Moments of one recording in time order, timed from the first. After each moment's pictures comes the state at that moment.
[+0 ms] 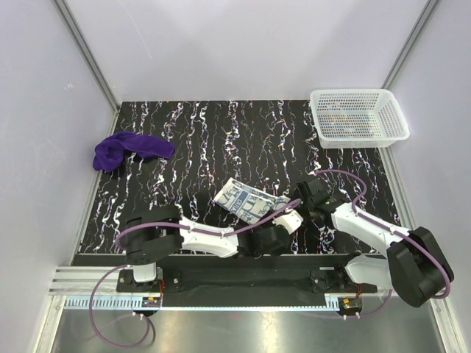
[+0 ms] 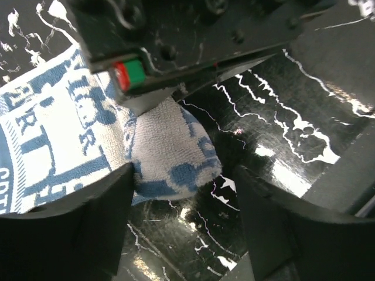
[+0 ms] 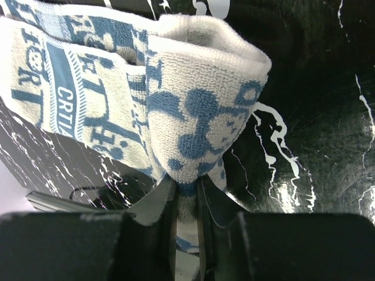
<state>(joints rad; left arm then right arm) -1.39 1.80 0.96 0.06 -0.52 -0.23 0.53 1.21 0.55 -0.30 -0.12 1.04</state>
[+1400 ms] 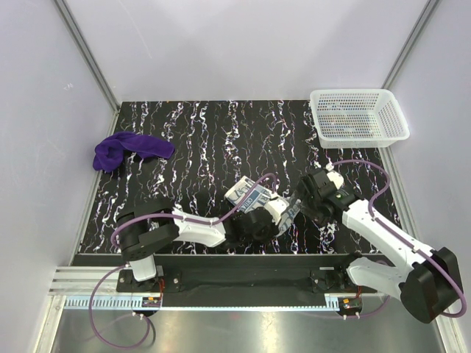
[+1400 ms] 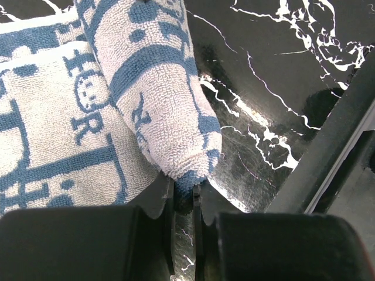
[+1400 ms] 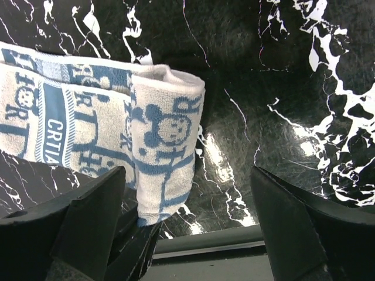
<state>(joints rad) -1.23 1.76 0.81 0.34 -0.13 -0.35 0.54 1.08 0.75 -0.74 0.21 1.04</state>
